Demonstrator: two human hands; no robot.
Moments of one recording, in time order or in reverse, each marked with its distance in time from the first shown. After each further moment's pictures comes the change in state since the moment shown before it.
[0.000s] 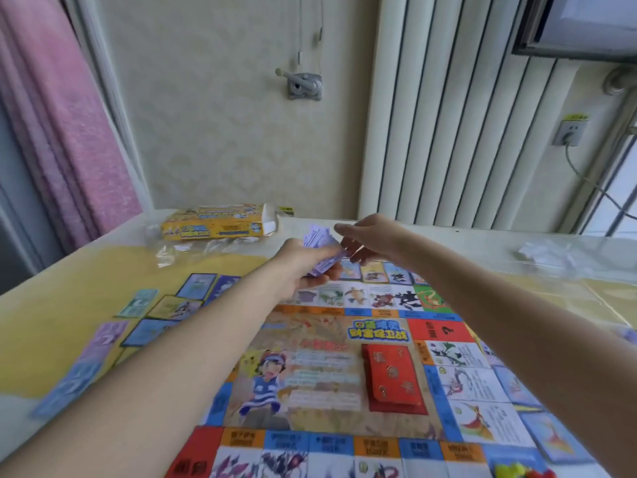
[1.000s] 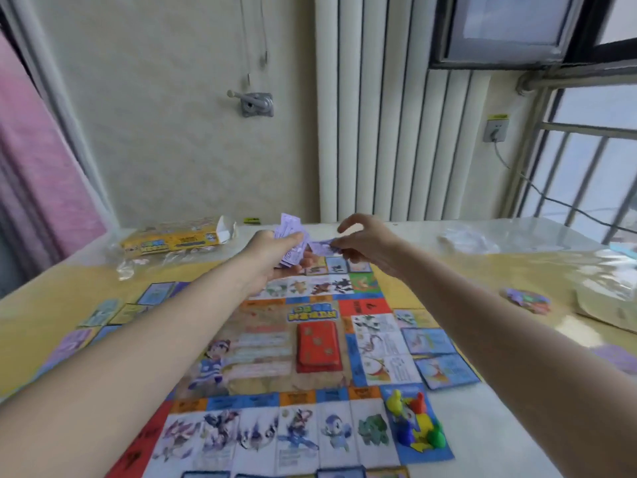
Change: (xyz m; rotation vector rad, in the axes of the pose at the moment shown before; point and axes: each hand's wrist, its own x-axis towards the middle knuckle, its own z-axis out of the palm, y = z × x) left_hand -0.063 0.032 0.051 0.003 -0.053 0.062; right_hand -0.085 0.028 -0.065 0.205 0.162 -0.041
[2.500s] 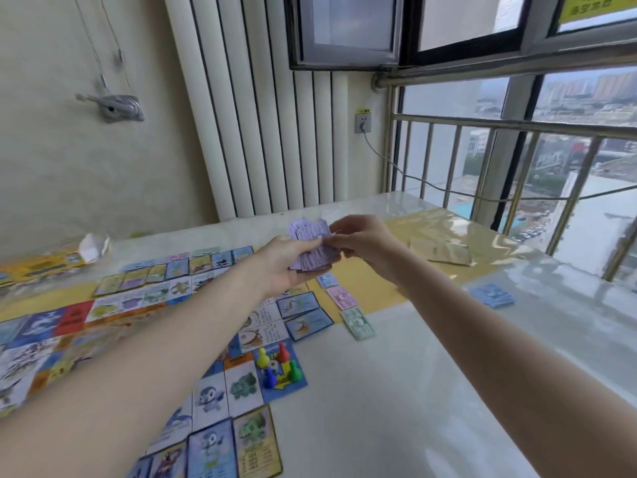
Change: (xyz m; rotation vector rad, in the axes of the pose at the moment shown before) left_hand -0.056 -0.003 0.175 -0.170 -0.496 -0.136; right_hand -0.129 0.044 -0.134 0.040 0.320 -0.006
